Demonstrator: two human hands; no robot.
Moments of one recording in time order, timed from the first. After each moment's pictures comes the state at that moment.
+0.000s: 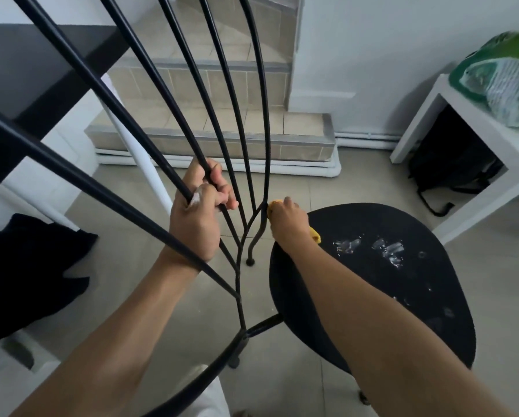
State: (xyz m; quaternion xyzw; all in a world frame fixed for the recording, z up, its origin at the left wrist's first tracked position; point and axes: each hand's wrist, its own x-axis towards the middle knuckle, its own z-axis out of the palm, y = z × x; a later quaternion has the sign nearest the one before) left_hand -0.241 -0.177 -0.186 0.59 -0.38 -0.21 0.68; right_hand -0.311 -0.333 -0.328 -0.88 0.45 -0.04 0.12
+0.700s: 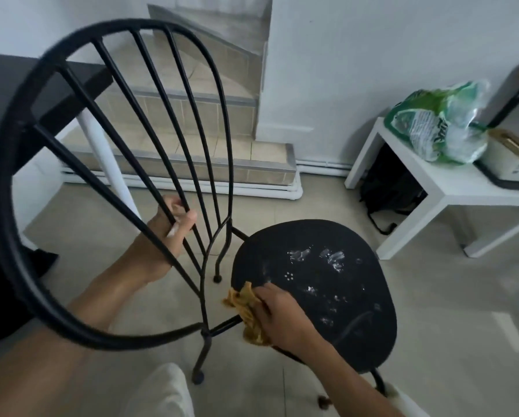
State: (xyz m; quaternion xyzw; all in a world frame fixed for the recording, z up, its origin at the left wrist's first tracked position) left_hand -0.225 -0.147 -0.203 0.72 -0.47 -0.24 0.45; right_hand -0.461 -0.214 -0.300 -0.89 0.33 -0.08 0.31
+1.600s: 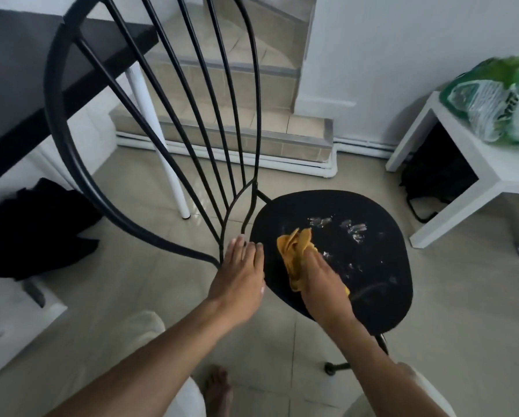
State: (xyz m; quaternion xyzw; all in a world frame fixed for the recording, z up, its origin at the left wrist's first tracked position) left_hand -0.375 -0.103 -0.285 0.81 -0.59 -0.07 0.01; right_hand -0.524 -0.207 -0.304 -0.89 0.39 -0.09 0.21
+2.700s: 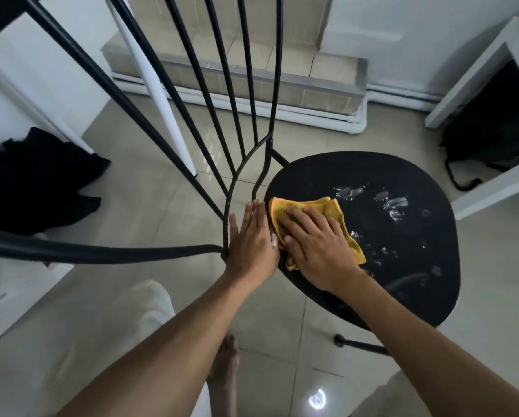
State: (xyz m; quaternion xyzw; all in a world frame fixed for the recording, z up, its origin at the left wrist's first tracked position) left_hand -0.354 -0.155 -0.370 0.86 -0.46 -0.13 0.17; right_hand -0.476 -0.250 -0.348 -0.96 0.24 0.01 0.10
